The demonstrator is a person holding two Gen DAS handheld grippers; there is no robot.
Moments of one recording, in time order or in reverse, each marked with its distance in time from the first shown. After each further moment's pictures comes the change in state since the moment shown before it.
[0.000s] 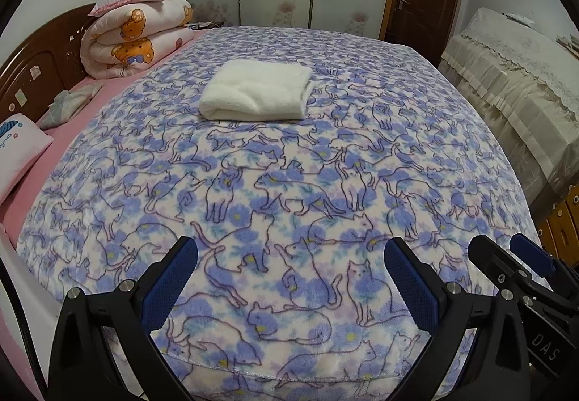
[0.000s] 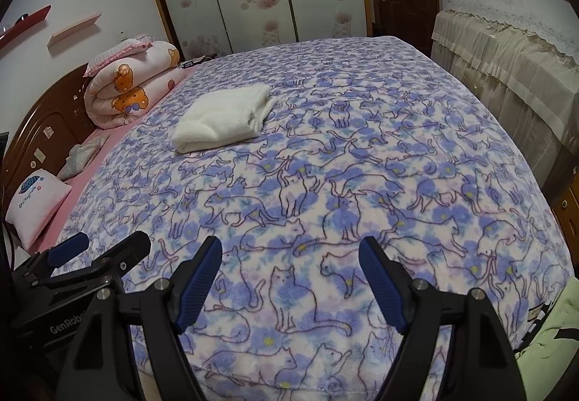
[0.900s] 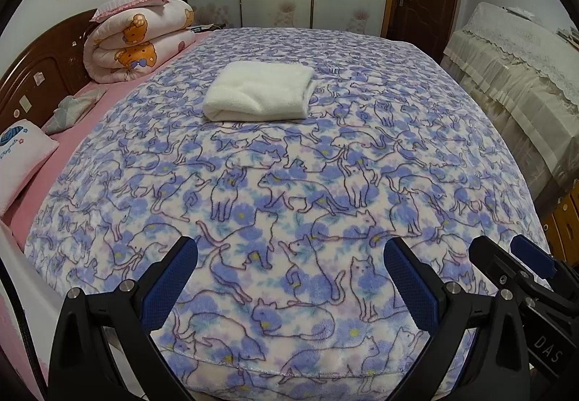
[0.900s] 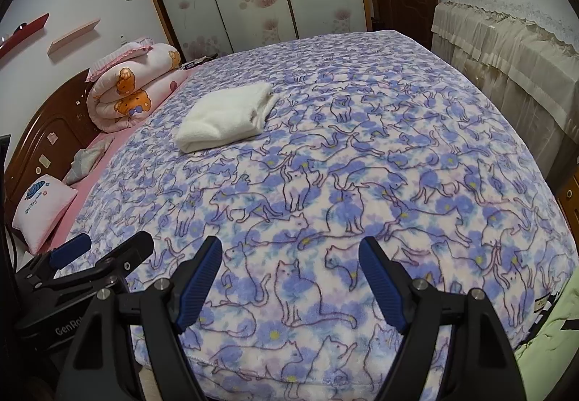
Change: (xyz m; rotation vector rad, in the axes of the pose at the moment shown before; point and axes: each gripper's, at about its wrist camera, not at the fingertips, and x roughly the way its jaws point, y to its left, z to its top) left arm -0.004 -0.006 -0.003 0.021 -0.009 0.031; right arm -0.002 -0.002 -0.004 0.024 0.011 0.019
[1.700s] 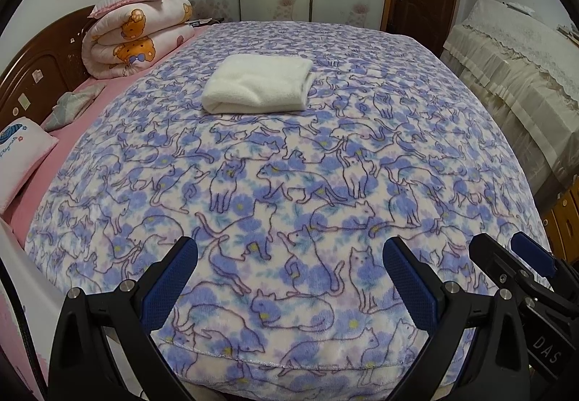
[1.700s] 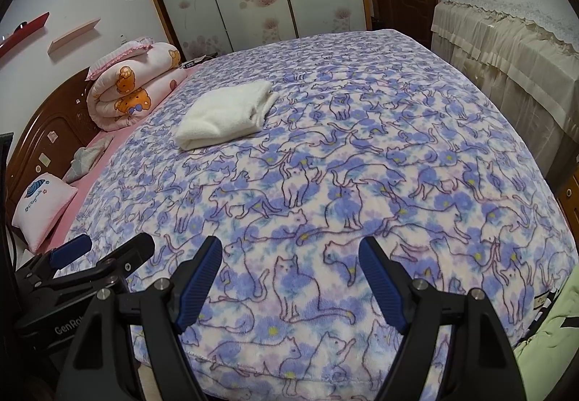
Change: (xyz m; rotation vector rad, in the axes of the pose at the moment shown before) left arm -0.001 -0.003 -0.007 0.001 0.013 0.002; right arm -0.001 -0.001 -0.003 0.002 0.000 0.001
